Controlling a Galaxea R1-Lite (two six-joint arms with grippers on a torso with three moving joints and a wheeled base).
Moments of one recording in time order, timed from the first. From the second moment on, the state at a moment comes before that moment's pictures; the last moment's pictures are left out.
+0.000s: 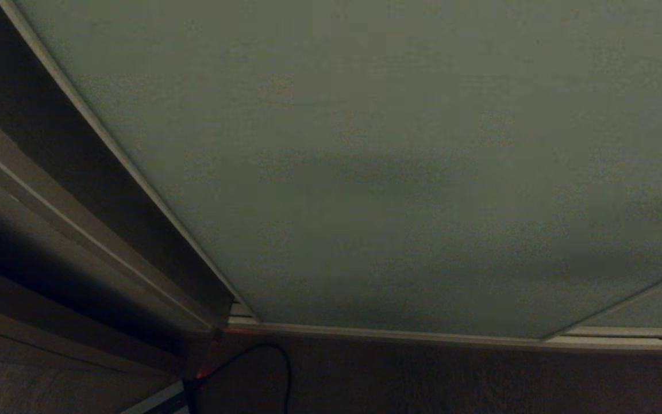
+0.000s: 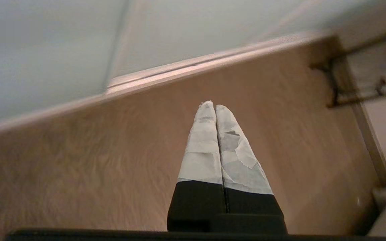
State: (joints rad) left arm -0.02 0.00 -0.11 0.25 0.02 -0.01; right arm -0.68 0.68 -0.78 0.35 -0.07 -0.20
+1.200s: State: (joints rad) left arm -0.02 0.00 -0.11 0.25 0.02 -0.01; right arm -0.47 0.77 -0.72 0.16 -0.02 -0.04
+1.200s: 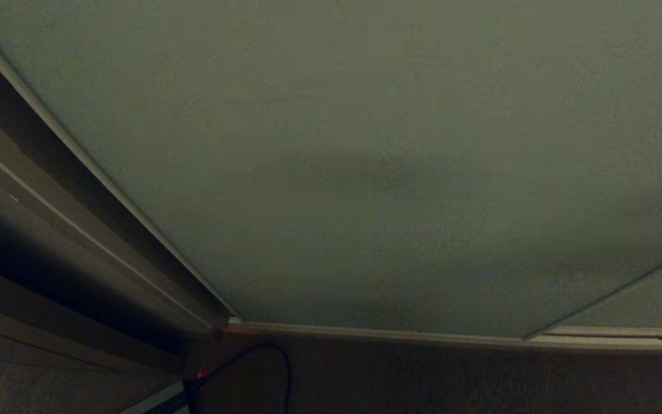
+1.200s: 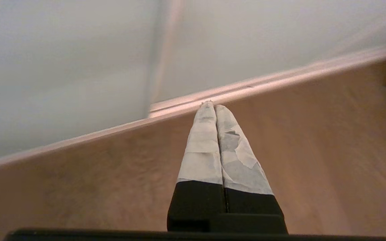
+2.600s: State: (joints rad) left arm -0.02 0.00 -0.11 0.25 0.02 -0.01; right arm -0.01 0.08 -0.10 0.11 -0.11 0.02
